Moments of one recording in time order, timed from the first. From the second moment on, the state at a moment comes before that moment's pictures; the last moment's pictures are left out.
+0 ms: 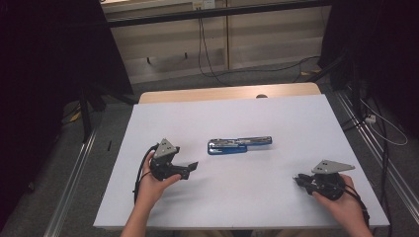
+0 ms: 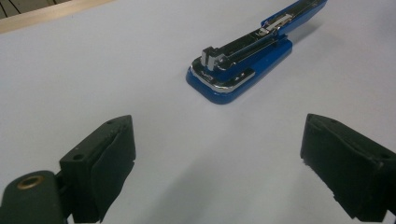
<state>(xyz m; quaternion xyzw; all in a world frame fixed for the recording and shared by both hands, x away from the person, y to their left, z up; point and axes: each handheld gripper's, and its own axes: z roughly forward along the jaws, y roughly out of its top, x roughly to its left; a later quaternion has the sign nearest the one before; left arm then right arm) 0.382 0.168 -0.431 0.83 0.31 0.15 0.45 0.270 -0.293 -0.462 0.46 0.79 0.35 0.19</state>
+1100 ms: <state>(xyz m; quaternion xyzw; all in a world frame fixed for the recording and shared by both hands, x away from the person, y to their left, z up) 0.385 0.181 -0.427 0.80 0.33 0.14 0.47 0.316 -0.276 -0.425 0.39 0.81 0.42 0.14</state>
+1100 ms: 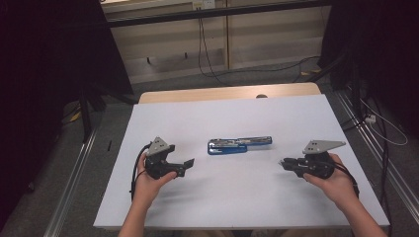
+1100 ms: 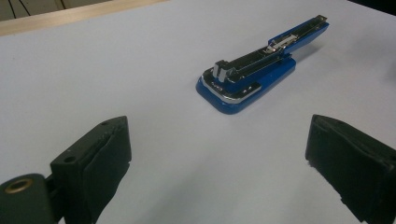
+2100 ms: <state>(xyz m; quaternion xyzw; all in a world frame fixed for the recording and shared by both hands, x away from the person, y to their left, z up) 0.386 0.185 -0.428 0.80 0.34 0.13 0.48 0.383 -0.234 -0.389 0.30 0.84 0.44 0.12</state>
